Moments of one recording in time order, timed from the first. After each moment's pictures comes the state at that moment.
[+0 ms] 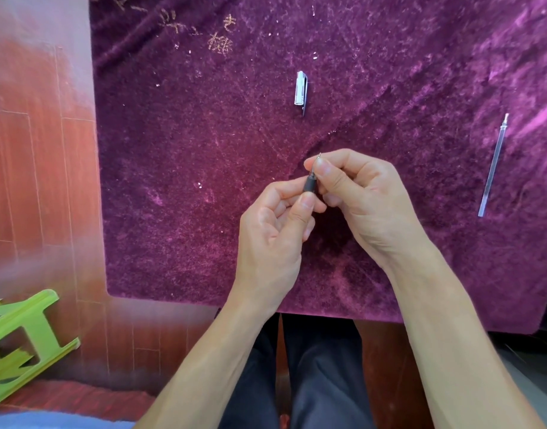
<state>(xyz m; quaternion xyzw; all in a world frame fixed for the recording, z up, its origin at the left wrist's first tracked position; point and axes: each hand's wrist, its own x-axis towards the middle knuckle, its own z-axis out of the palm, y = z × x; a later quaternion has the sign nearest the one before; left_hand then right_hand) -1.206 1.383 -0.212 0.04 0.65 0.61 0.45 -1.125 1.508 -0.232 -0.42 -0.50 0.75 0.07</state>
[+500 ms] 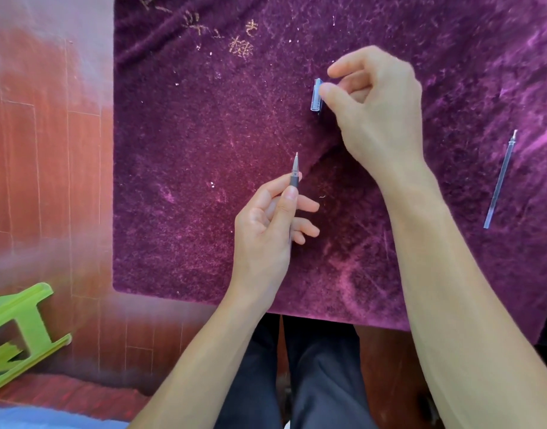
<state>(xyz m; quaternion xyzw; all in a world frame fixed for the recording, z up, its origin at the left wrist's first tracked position) -1.218 1.374 -0.218 -0.02 0.67 0.60 0.45 -1.207 1.561 -0.225 -0.47 -0.76 0.43 0.09</state>
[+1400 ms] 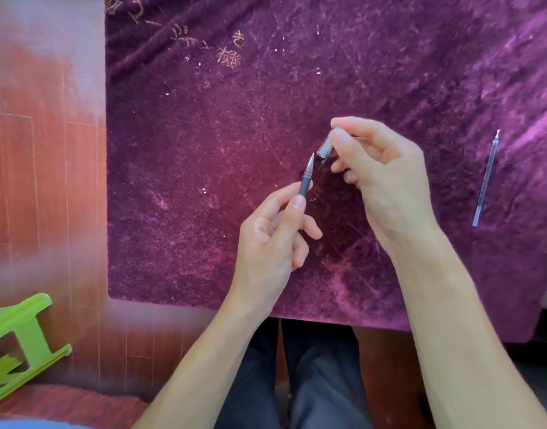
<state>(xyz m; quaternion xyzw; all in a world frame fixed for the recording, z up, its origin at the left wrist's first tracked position) -1.211 1.379 -0.209 0.00 0.65 0.58 0.50 -1.142 1.531 -0.223 -0.50 -0.54 0.67 0.14</state>
